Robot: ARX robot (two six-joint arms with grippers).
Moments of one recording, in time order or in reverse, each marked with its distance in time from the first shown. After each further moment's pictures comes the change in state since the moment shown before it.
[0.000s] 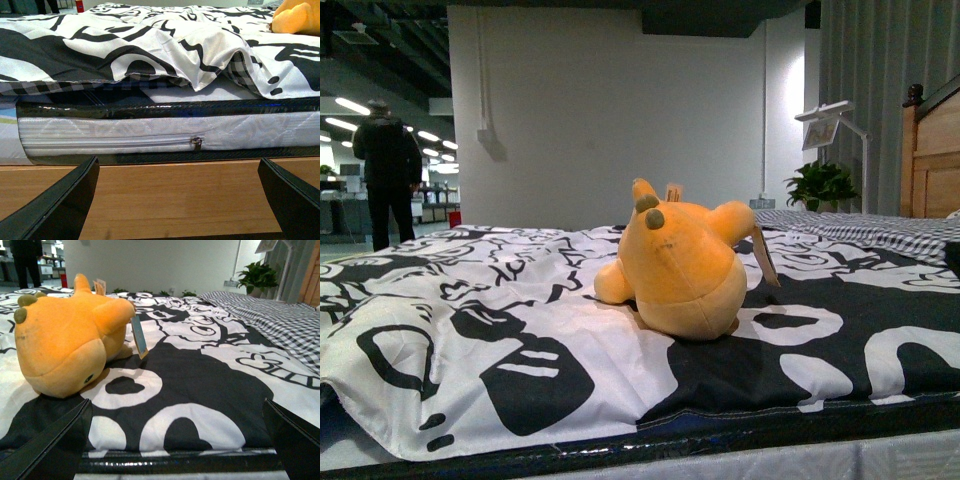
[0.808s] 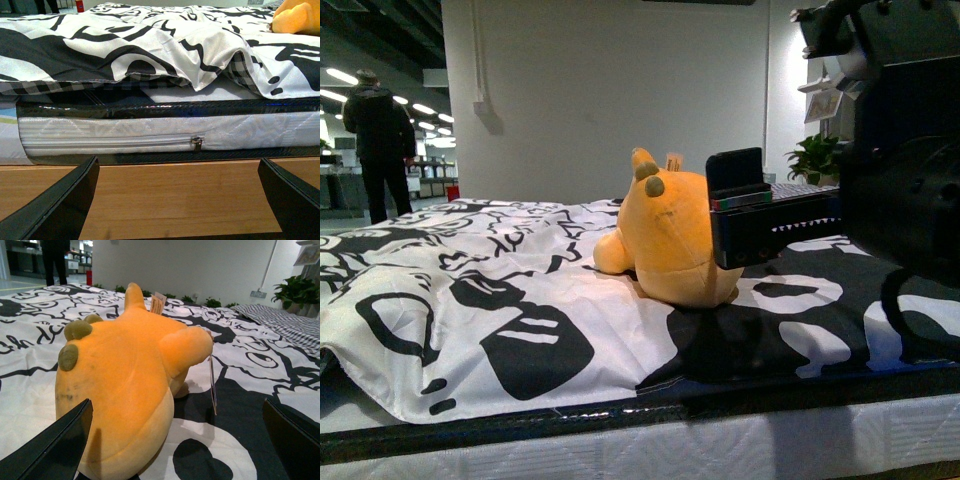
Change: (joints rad) left arm 0.000 0.000 0.000 0.000 0.000 0.000; right arm 0.137 0.521 0.423 0.105 0.035 -0.066
